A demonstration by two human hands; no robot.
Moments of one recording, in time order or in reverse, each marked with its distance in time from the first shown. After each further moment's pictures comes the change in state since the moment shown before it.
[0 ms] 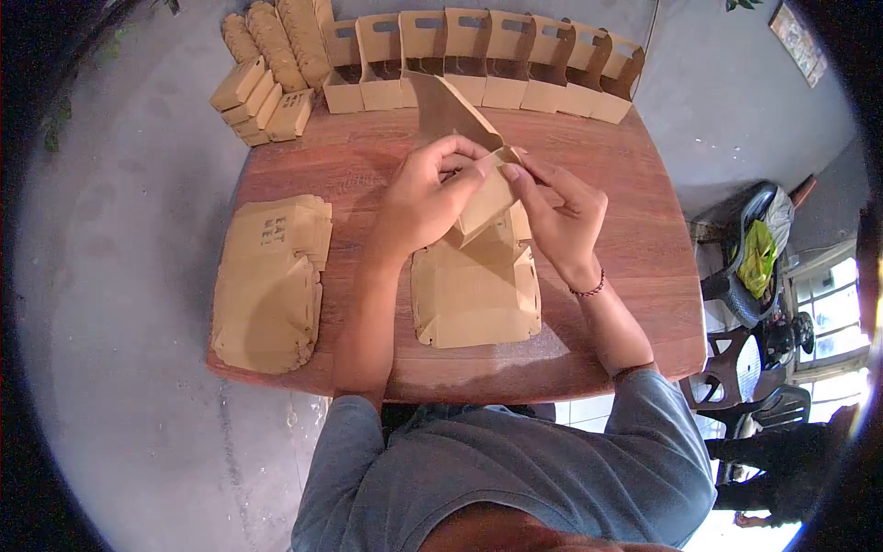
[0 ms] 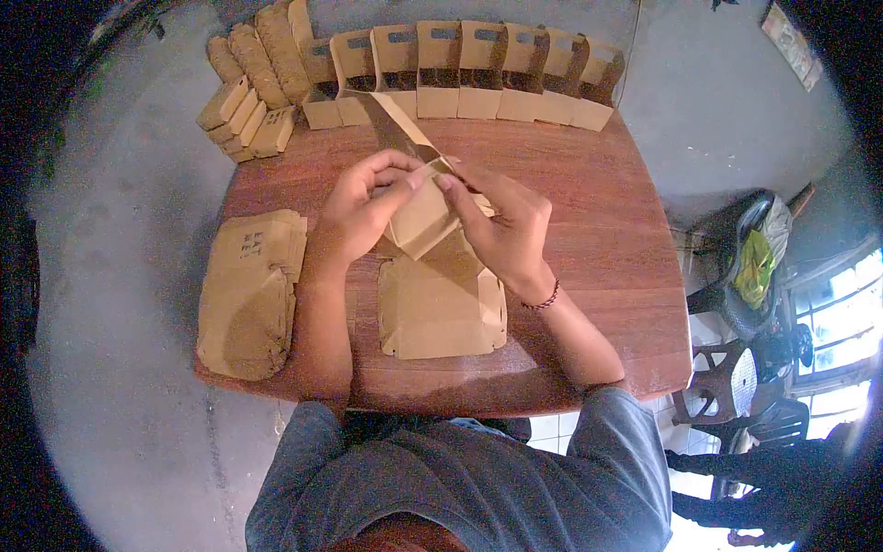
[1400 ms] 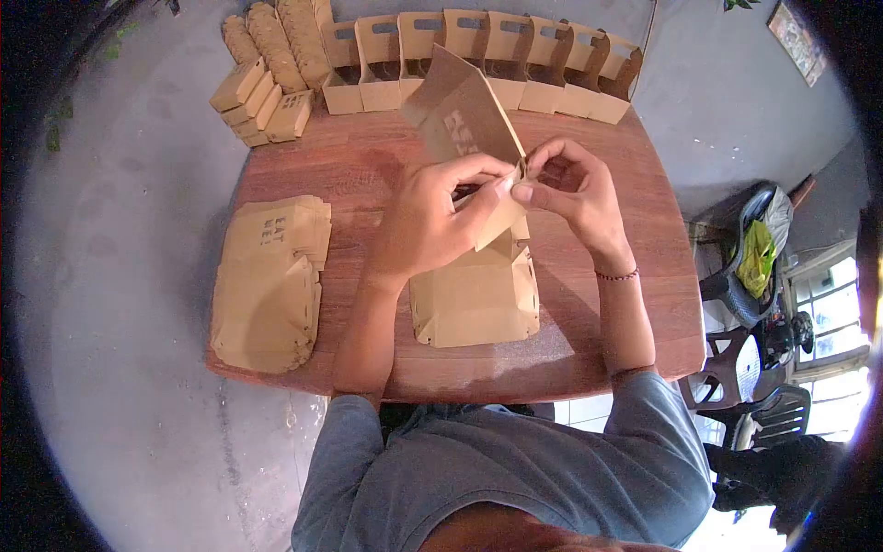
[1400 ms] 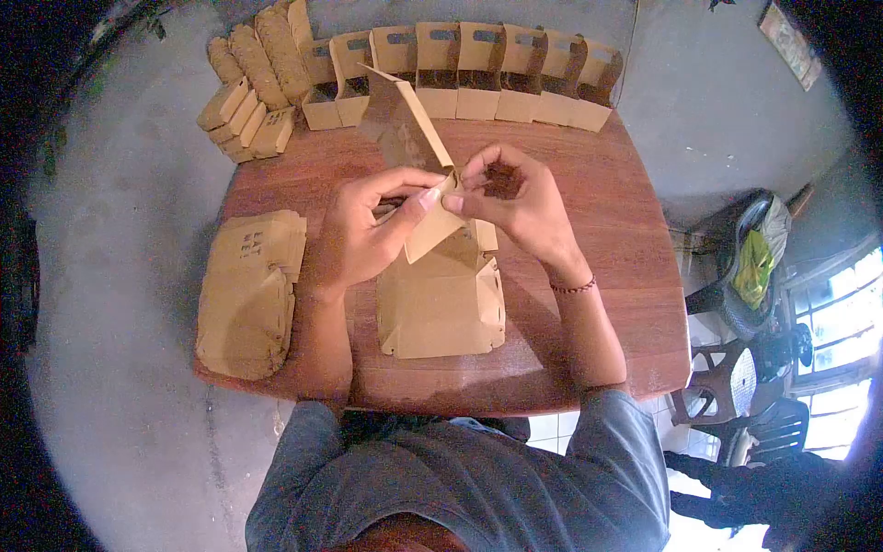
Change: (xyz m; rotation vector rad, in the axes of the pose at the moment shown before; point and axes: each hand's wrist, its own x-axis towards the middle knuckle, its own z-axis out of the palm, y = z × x) left_hand -0.016 0.009 0.012 0.265 0.007 0.351; right_hand 0.026 0.004 -0.037 0.405 -0.452 0.441
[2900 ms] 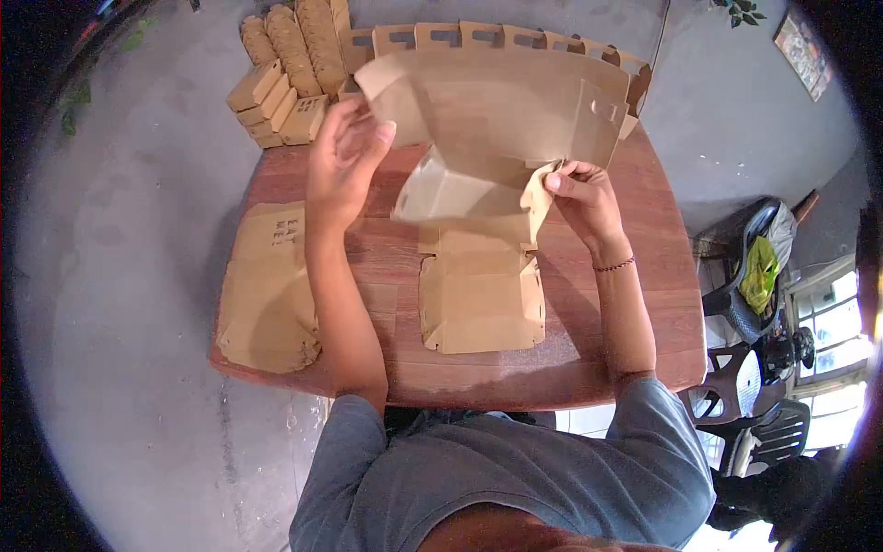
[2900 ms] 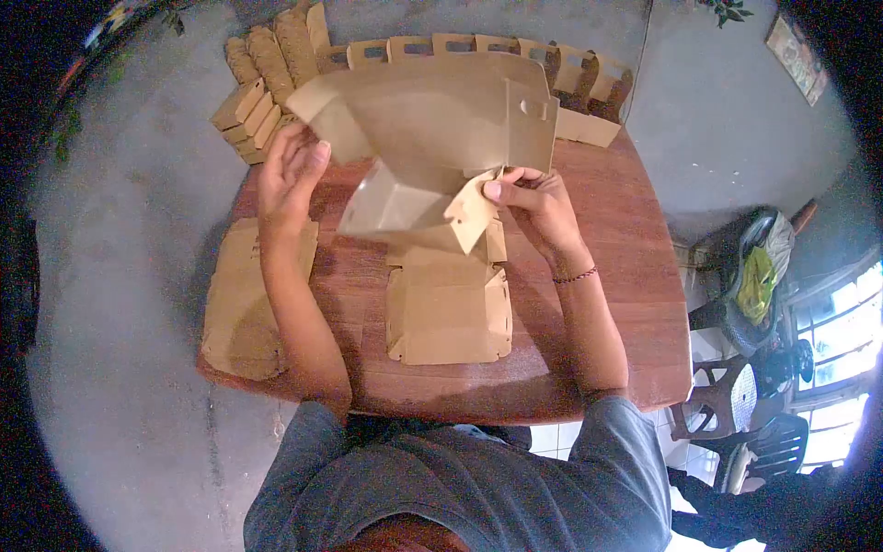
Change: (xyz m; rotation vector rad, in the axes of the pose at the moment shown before) left_hand 0.004 -0.029 -0.074 -0.273 0.513 0.003; right_hand 0.020 0.047 -0.018 0.625 -0.043 0.116
